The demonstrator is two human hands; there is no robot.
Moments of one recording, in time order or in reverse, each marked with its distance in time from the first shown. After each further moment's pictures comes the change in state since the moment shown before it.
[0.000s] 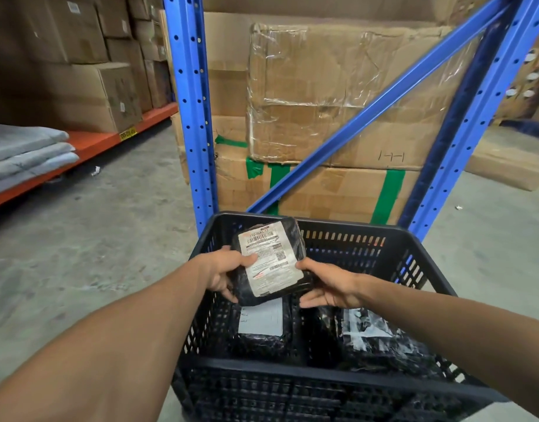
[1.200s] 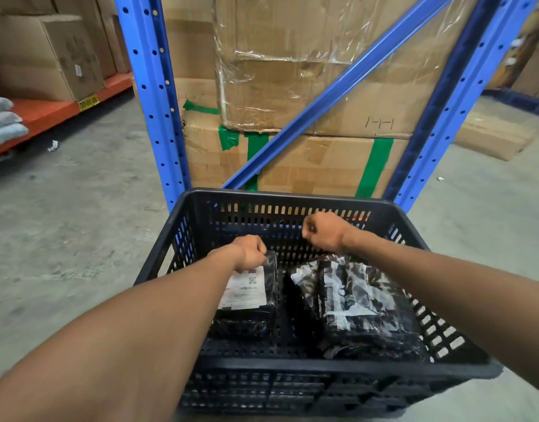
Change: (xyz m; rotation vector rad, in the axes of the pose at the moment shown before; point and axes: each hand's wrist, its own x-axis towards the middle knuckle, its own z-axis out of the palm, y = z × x) left_hand 0.046 0.006 0.070 0.791 0.048 0.219; right_hand 0.012 -0.042 -0.041 -1.194 0.448 -0.221
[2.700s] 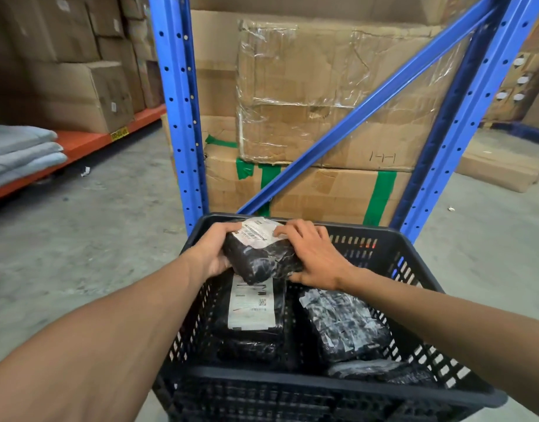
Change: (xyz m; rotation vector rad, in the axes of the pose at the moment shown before) left_hand -0.039 -0.021 -0.062 -1.375 0.072 -0.029; right_hand -0.032 -0.036 0.013 -0.215 0.392 -0.542
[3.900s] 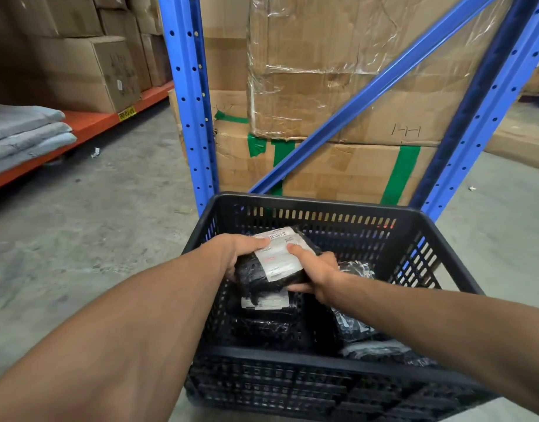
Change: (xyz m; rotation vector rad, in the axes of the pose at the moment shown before) left_hand 0.016 -0.030 -0.007 0.649 0.115 -0.389; right_hand -0.001 -0.033 0.070 1.434 0.029 1.264
